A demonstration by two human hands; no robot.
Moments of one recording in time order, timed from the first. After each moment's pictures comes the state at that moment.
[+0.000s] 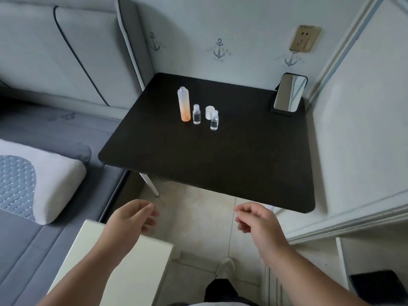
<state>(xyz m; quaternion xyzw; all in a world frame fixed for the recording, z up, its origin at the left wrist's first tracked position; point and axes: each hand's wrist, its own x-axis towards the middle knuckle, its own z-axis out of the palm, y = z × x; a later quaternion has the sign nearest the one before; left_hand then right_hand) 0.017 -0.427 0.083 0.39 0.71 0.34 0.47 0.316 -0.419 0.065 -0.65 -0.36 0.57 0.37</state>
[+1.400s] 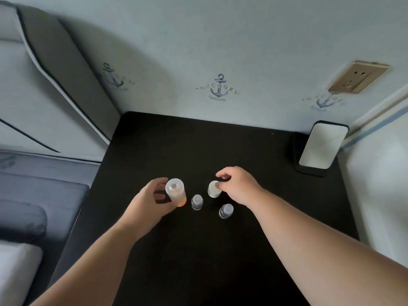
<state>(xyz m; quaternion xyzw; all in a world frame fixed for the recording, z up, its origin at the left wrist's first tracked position) -0.003 0.031 0.041 0.55 0.67 0.14 0.48 0.257 0.066 0.051 -0.72 -0.55 0.41 0.07</state>
